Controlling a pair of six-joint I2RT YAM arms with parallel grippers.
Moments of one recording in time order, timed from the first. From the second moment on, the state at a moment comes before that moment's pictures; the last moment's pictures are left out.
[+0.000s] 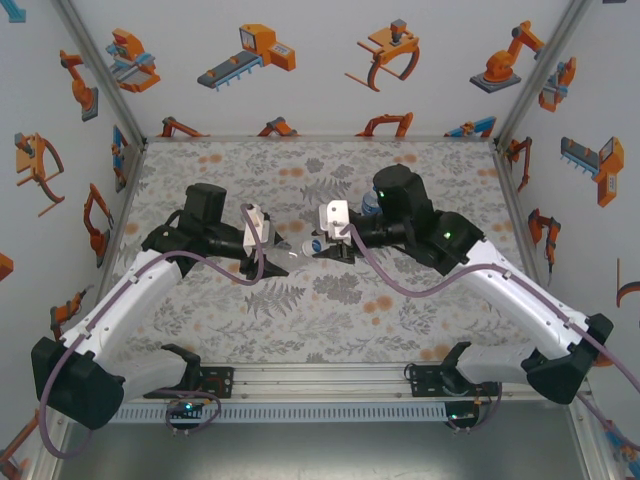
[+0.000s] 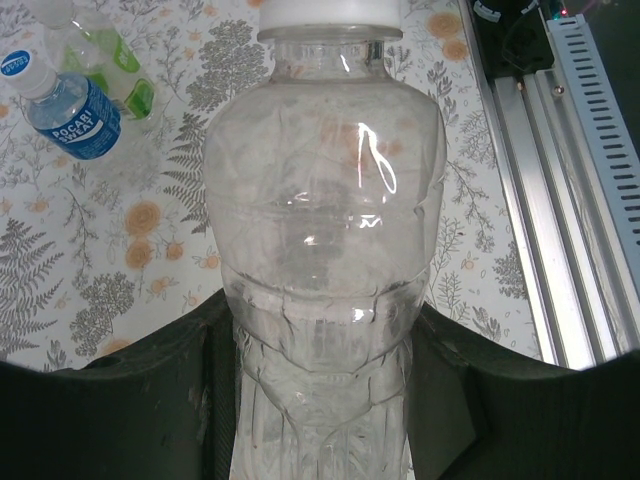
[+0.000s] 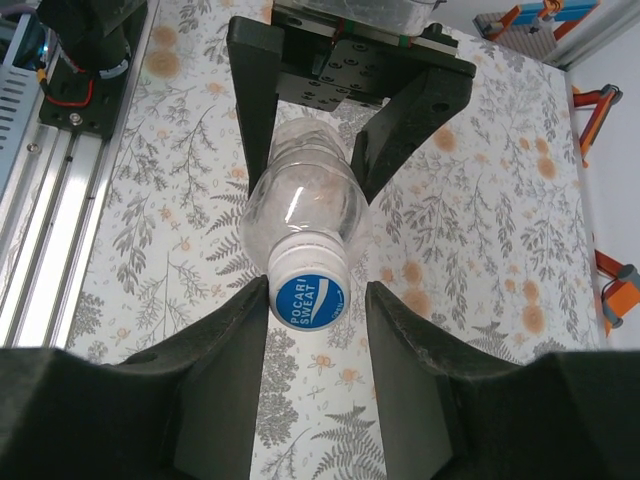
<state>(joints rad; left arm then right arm) -0.48 1.15 0.99 -0.60 1.02 0.85 0.83 1.24 1.35 -0.58 -0.66 -0.70</state>
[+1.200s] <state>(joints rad) -0.48 1.14 0.99 -0.63 0.92 0.83 0.83 1.22 1.24 -0.50 -0.28 0.89</state>
